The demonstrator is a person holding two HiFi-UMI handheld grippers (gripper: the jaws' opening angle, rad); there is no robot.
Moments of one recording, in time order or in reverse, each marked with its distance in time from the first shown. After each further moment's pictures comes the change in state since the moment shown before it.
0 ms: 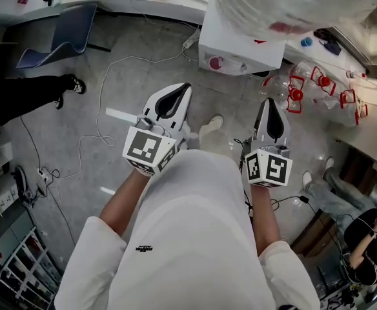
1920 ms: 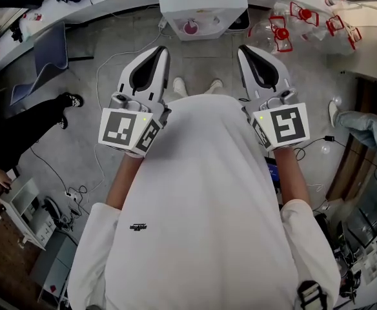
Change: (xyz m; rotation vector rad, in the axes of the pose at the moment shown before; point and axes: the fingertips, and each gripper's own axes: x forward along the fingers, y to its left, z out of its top) left arm -0.024 -0.045 0.059 0.040 -0.040 -0.182; right arm -0.048 0.053 0.060 -0.168 0.066 0.217
